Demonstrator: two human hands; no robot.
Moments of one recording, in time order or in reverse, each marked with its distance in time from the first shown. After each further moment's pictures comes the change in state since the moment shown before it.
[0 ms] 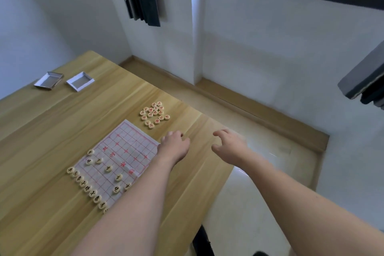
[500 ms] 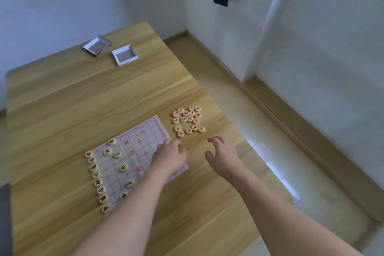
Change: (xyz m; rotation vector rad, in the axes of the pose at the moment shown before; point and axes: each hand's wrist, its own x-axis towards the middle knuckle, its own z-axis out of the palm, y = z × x) left_hand 0.098 -0.079 -0.035 -0.110 0.049 -0.280; right_hand 0.181 -0.073 0.057 -0.004 -0.152 -0.293
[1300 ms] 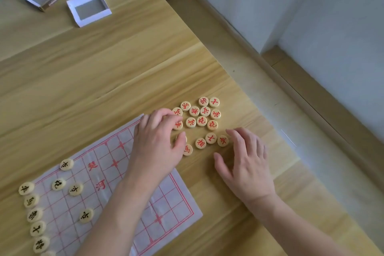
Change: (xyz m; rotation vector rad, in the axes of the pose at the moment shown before) left_hand 0.167 -0.054 0.022 0.043 0.501 0.355; right_hand 0.131 0.058 0.098 -0.177 0.481 -0.183
